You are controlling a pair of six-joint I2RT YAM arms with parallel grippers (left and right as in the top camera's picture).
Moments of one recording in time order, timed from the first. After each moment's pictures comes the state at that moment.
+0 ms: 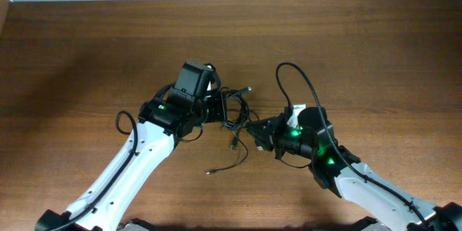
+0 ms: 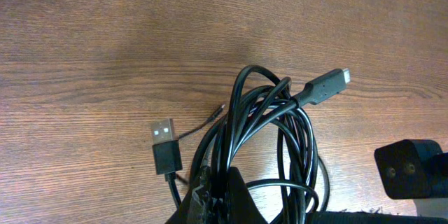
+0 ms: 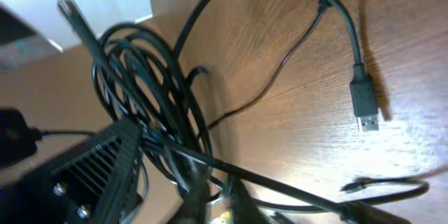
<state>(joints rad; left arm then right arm) -0.44 1.41 1.08 -0.65 0.13 -0.54 0.50 1.34 0.46 0.39 -0.54 1.62</state>
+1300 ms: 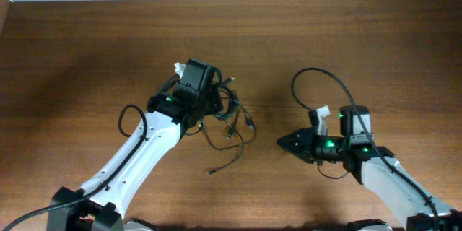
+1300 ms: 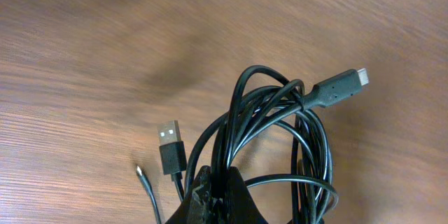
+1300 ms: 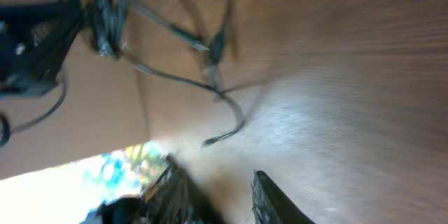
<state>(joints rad) -0.42 1.51 1.08 -0.60 -0.04 -0.66 0.10 1.34 0.46 -0.11 -0.98 0.65</state>
